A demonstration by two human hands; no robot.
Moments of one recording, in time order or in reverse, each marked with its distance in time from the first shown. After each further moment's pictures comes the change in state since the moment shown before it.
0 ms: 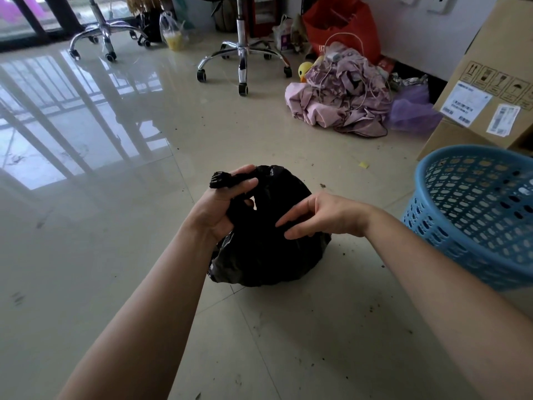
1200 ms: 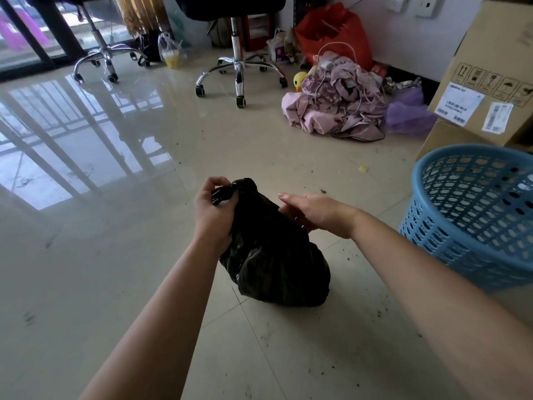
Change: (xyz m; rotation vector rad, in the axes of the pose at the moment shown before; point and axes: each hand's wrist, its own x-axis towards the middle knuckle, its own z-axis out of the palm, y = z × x) left_hand -0.005 -0.010 0.003 0.335 0.388 0.428; right_hand 0.023 -0.007 0.009 0.199 0.171 0.040
